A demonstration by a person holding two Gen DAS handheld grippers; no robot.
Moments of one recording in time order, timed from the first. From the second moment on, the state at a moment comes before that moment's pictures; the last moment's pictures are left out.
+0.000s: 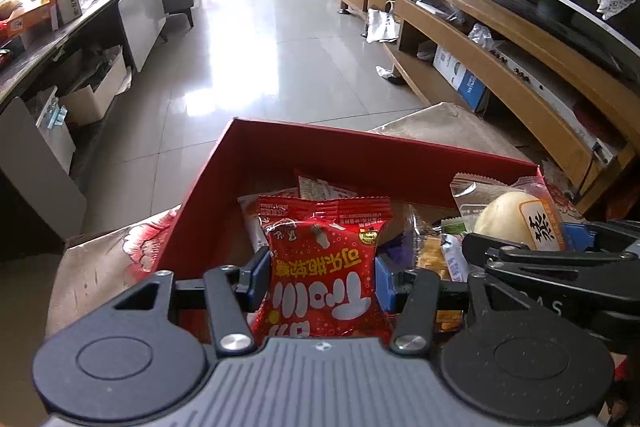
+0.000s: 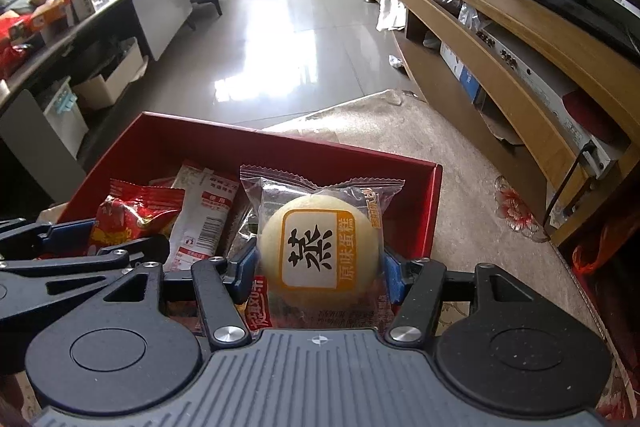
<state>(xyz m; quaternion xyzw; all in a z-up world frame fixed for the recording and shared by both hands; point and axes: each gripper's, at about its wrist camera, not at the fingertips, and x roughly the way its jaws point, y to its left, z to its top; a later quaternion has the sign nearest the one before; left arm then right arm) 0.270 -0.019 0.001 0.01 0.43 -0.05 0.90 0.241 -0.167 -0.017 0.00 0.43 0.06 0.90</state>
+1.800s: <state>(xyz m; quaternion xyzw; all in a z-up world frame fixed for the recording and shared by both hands) 0.183 -0.034 -0.055 -0.01 0.55 -0.09 0.83 0.128 -0.195 -0.002 0.01 0.44 0.09 0.89</state>
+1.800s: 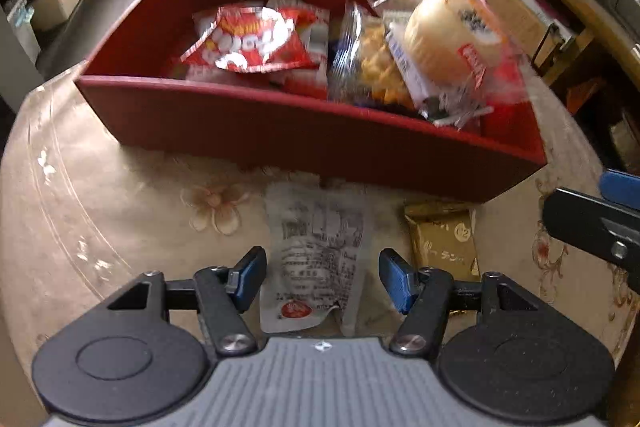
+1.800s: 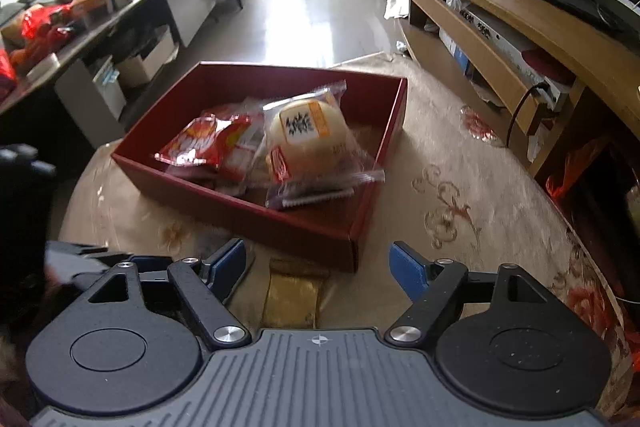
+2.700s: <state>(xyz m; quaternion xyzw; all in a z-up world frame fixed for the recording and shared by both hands) 0.161 0.011 -0.039 -0.10 0.55 -0.09 0.83 0.155 -0.182 -0.059 0.04 0.53 0.08 0.84</state>
